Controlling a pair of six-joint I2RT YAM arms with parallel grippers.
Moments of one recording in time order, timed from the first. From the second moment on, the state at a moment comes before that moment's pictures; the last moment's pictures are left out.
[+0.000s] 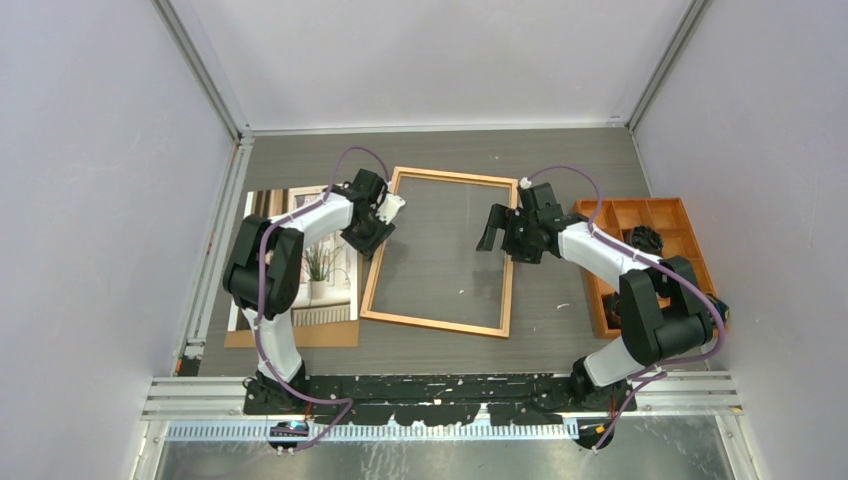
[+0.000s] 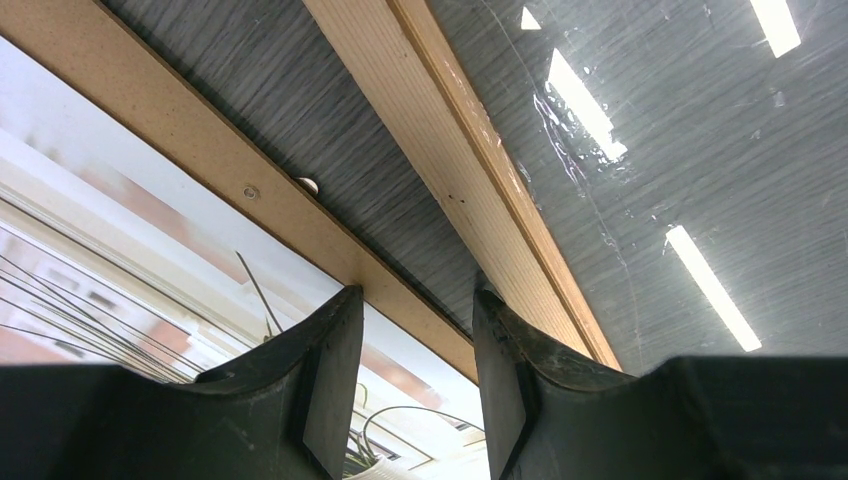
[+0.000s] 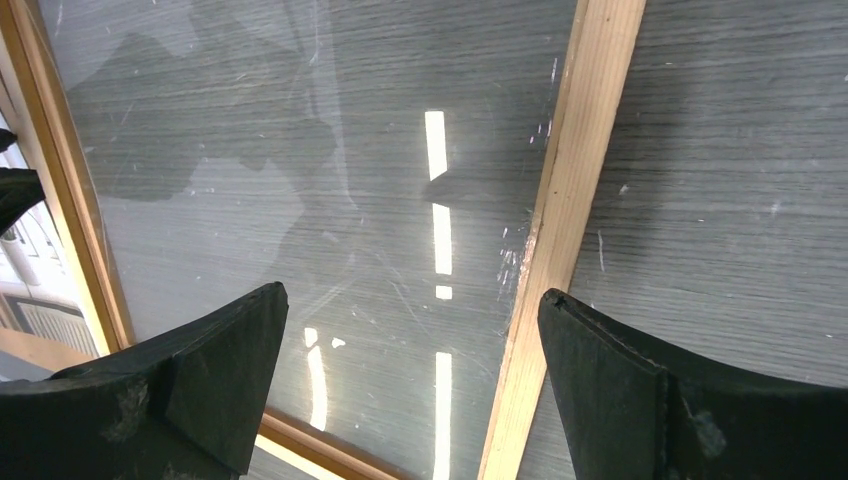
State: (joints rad) left arm -0.41 1.88 1.28 -0.65 0.00 0.31; right arm 0.33 1.52 0.90 -0.33 -0.18 0.55
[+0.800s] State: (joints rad) left arm -0.46 1.94 1.38 -0.66 0.00 0.29; right arm 0.17 1.39 0.87 -0.32 -0.17 0.63
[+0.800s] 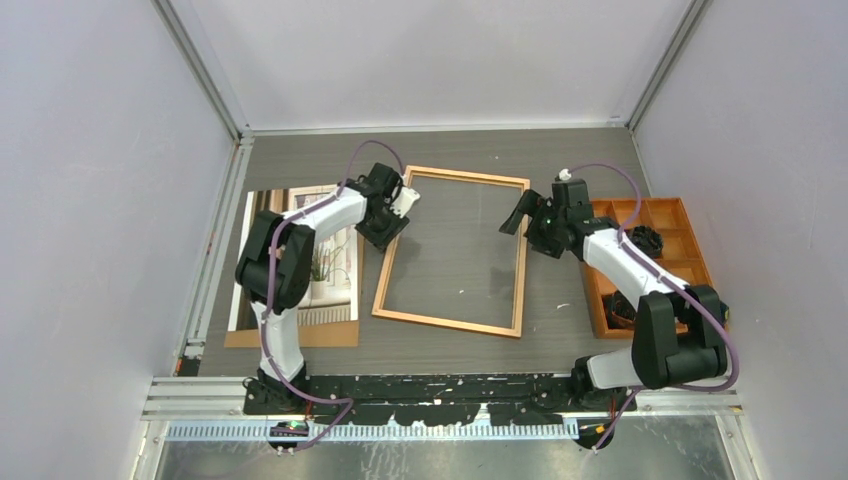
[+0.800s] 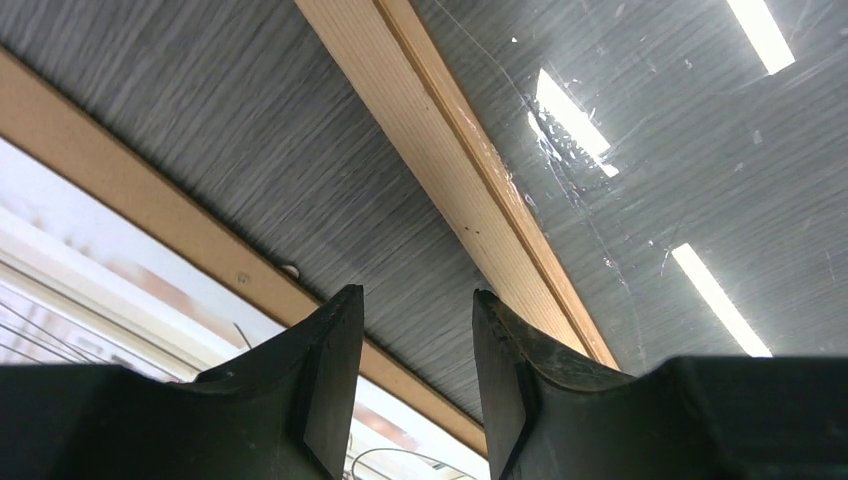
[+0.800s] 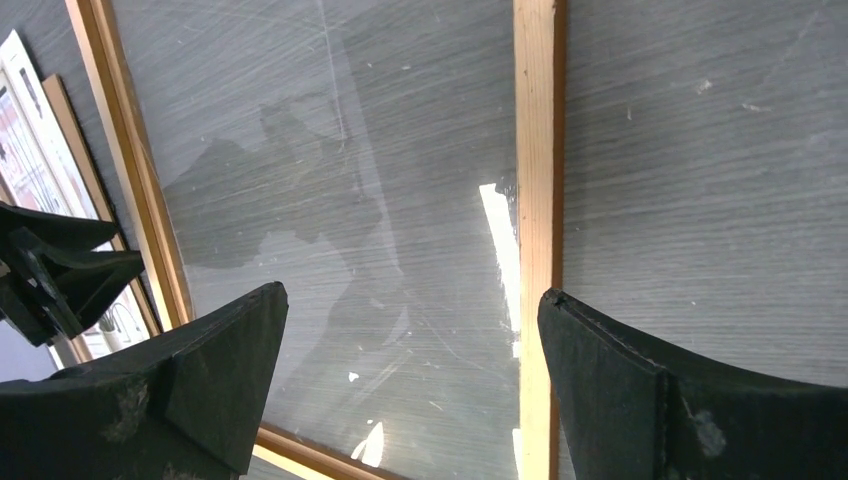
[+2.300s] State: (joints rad) left arm 0.44 1.70 1.28 -0.81 -0.12 0.55; right arm 0.98 2.11 1.56 -0.36 -0.20 0.95
